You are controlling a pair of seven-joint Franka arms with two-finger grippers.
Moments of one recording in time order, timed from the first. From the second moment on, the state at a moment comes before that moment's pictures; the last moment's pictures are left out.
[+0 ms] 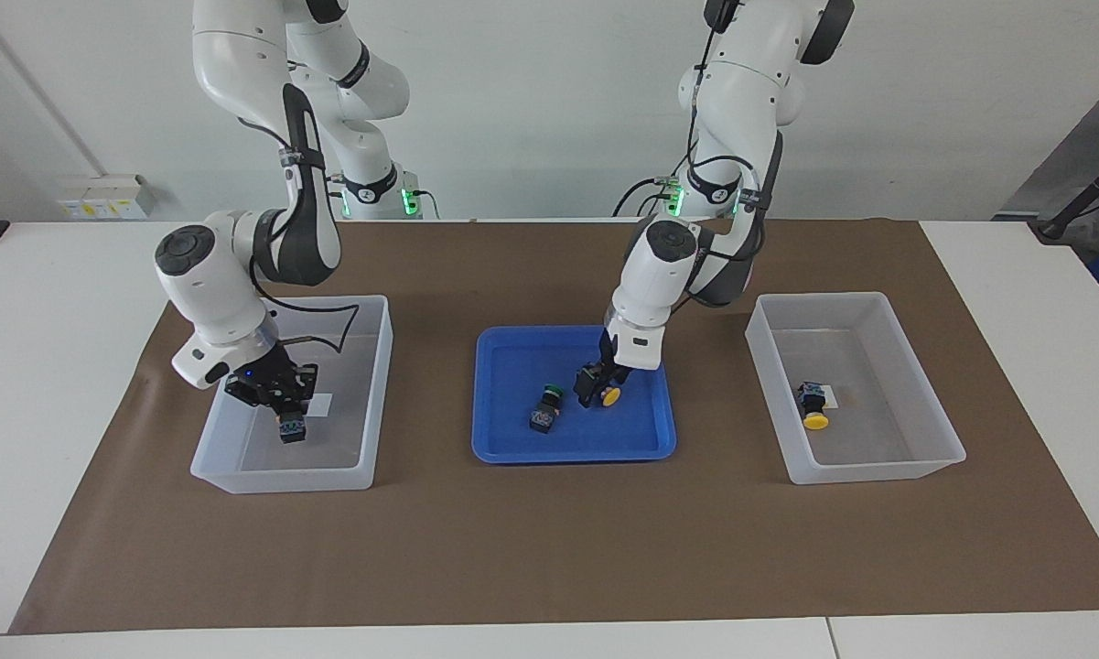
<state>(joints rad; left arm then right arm) -0.30 0.40 -0.27 -2.00 -0.02 2.62 -1.14 0.00 0.29 -0.07 -2.02 0.09 2.41 -0.23</state>
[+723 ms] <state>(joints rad) -0.28 0.39 -0.26 -1.90 -0.02 2.47 -1.13 0.07 0.19 -0.05 -1.90 0.09 2.27 -0.22</state>
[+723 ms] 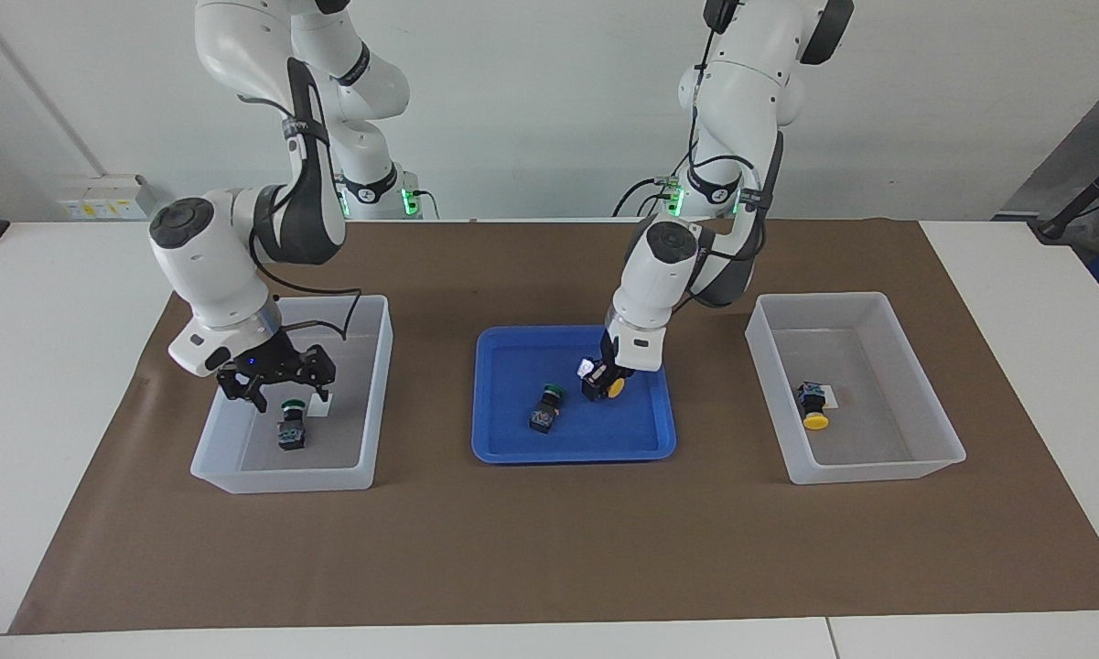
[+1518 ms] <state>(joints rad) 0.12 0.34 -0.25 -1.62 -0.02 2.00 -0.44 0.47 0.31 -0.03 -1.90 0.14 2.53 0.65</state>
